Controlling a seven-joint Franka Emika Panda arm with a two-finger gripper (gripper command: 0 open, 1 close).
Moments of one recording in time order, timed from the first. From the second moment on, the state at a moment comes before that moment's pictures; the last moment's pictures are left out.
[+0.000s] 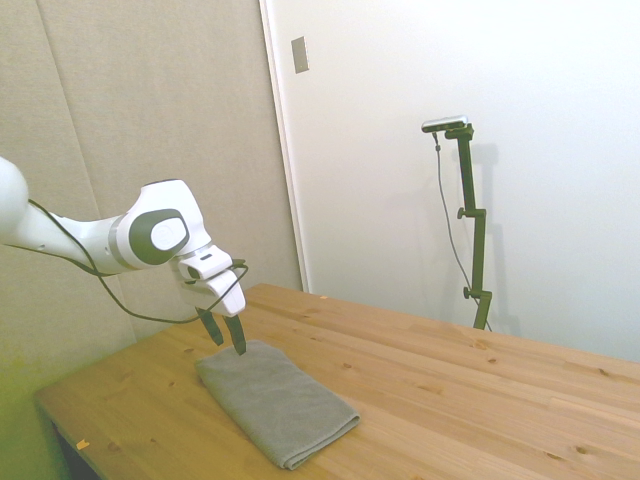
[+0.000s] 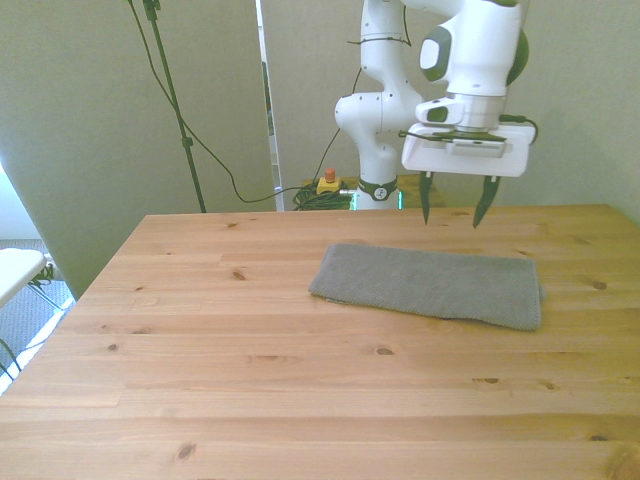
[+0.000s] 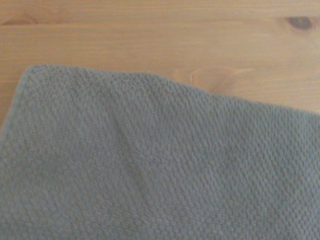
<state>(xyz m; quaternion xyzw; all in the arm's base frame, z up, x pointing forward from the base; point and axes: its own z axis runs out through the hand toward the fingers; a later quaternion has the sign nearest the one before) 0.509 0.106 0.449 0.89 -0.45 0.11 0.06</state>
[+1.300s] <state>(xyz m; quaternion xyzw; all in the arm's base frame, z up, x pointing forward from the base) 0.605 0.331 0.361 0.83 -0.47 0.15 0.28</state>
